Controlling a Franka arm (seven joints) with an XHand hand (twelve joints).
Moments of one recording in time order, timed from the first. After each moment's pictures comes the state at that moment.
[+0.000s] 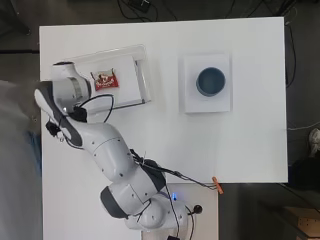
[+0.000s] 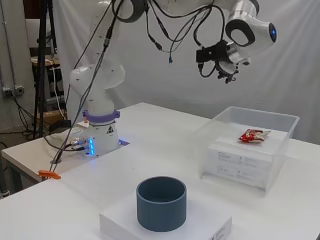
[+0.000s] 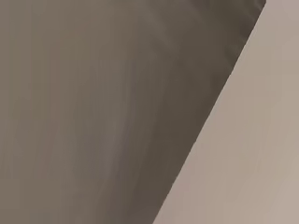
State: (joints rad) arm 0.08 0.32 0.50 -1.68 0.51 1.10 -1.16
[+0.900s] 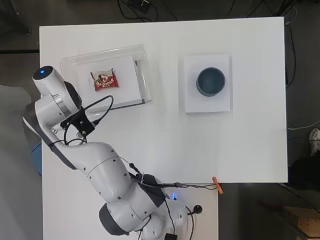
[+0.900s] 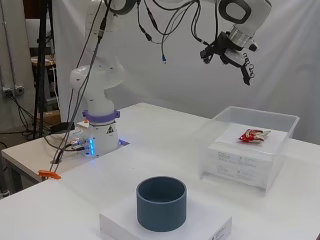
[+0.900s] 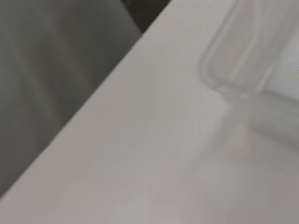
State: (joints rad) arm 0.10 0.18 0.54 -1.70 0.17 1.34 -0.97
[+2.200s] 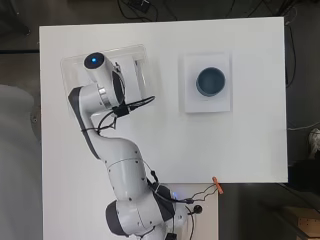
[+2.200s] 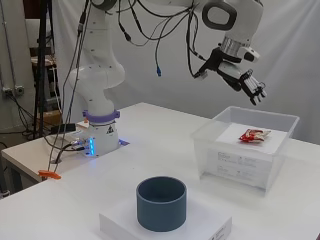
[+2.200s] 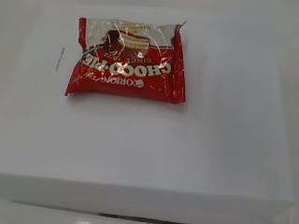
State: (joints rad) arm 0.07 0.08 0.24 -1.87 -0.02 1.63 -0.80
